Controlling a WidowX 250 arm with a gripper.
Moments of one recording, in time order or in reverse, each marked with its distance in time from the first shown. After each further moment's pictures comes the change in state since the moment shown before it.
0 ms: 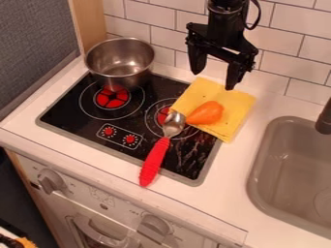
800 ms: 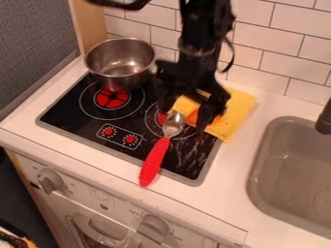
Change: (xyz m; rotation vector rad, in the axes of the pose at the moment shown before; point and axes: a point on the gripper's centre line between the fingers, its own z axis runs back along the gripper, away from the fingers) arm -0.087 -0.009 -0.005 0.041 0.097 0.043
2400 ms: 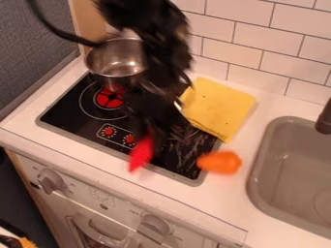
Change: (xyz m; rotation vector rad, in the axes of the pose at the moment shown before) arm -0.034 0.048 -0.027 0.041 0.031 0.149
